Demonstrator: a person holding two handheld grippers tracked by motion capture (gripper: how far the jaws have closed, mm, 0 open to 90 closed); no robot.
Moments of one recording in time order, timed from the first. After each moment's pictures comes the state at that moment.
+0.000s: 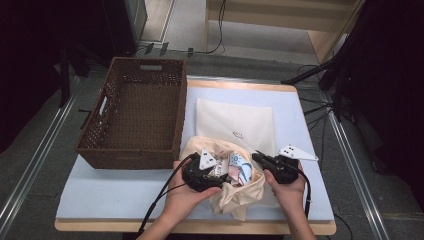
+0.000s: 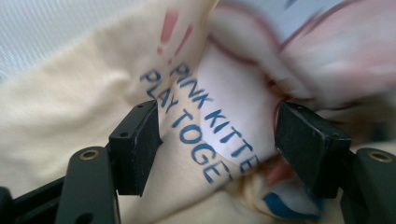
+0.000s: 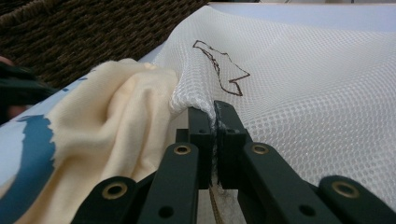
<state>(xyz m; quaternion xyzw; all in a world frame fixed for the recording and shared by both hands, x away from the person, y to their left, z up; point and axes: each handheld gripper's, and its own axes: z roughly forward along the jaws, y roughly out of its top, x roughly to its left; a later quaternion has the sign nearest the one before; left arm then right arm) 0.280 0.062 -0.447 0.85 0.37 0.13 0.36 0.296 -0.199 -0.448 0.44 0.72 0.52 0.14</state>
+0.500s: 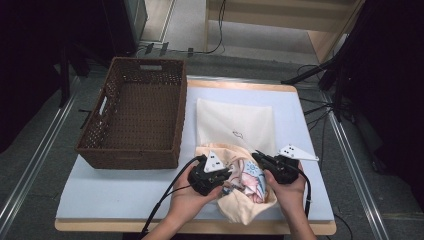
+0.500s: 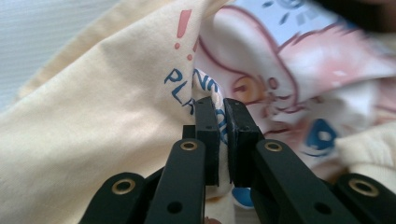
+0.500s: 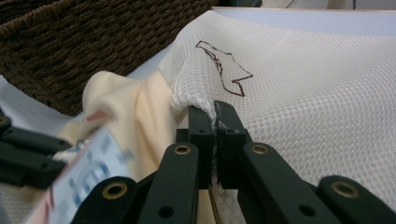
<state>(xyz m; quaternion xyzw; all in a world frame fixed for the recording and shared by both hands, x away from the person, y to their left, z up) 0.261 0.049 -0.424 0.85 0.31 0.08 0.42 0.295 -0.197 -0.445 0.44 0.72 0.52 0.14</state>
